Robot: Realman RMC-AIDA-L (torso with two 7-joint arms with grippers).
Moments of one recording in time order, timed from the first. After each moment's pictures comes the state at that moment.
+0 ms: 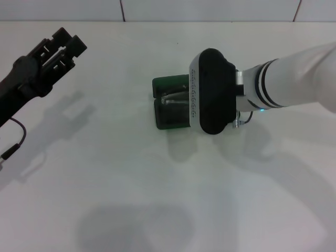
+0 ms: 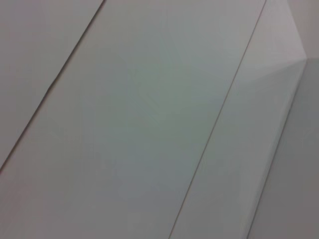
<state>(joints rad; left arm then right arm) -0.52 -2.03 2.84 -0.23 -0.88 1.85 -1.13 0.68 2.03 -2.02 -1.25 -2.65 -0.83 2.24</state>
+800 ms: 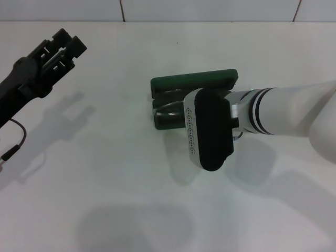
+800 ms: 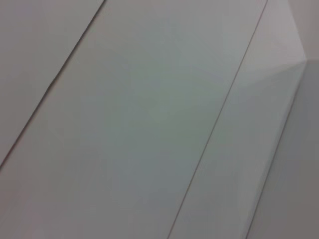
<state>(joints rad) -0.52 -2.03 2.84 -0.23 -0.88 1.85 -1.14 0.60 2.03 -2.18 -1.23 -2.74 -0.61 2.23</state>
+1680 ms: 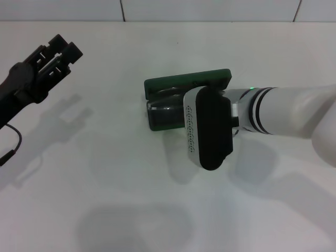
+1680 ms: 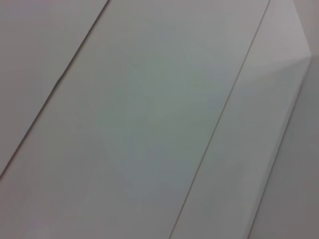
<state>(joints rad) -0.50 -2.03 2.84 -0.24 -0.87 1.86 -1.14 0.58 2.03 -2.17 -1.23 -2.75 -0.54 2.23</state>
